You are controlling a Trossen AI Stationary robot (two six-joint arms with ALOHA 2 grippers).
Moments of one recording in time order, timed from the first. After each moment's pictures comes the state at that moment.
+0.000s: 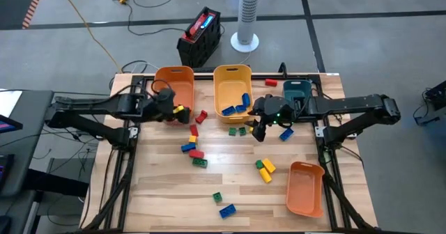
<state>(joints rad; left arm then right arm) 0.02 1.10 1.12 -0.72 -0.43 -1.05 0.02 1.28 1.13 -0.52 0.21 0.36</state>
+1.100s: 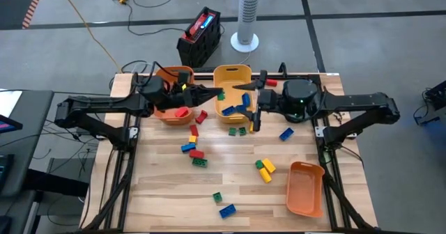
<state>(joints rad) 0.12 1.26 1.12 0.44 -0.02 -0.98 0.04 1.29 1.30 0.00 0.21 -0.32</state>
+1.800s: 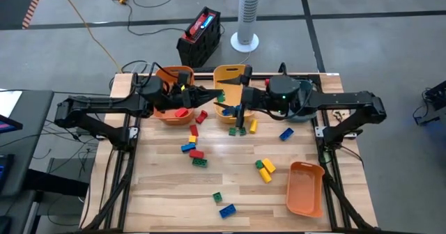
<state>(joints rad) 0.10 1.26 1.12 0.44 -0.01 -0.98 0.02 1.47 1.48 0.02 0.21 -0.42</state>
